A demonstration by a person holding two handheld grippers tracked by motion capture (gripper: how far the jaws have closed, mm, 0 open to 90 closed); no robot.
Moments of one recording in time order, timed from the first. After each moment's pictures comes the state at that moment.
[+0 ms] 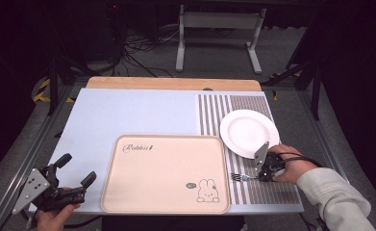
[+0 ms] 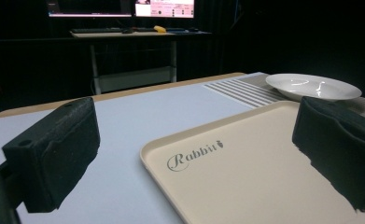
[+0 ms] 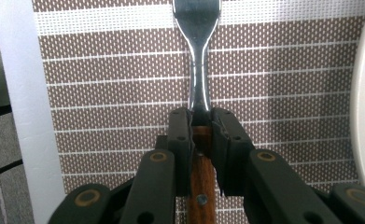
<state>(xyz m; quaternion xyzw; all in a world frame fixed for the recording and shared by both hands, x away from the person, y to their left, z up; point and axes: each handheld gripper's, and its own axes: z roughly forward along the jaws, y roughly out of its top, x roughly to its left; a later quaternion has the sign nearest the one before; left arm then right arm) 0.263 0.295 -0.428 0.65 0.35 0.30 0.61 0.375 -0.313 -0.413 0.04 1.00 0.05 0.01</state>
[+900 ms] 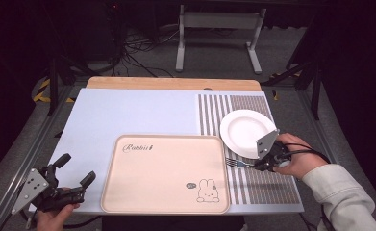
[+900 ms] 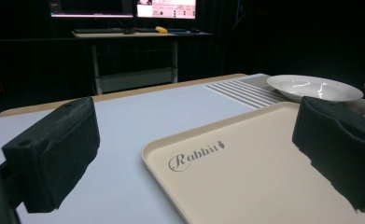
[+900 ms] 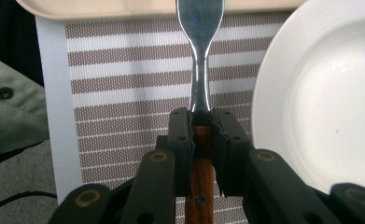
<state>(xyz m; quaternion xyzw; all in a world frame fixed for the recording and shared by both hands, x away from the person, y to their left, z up) 0.263 0.297 -0.428 0.65 0.35 0.30 0.61 0.370 -0.297 -0.354 0.05 0.99 0.13 0.07</state>
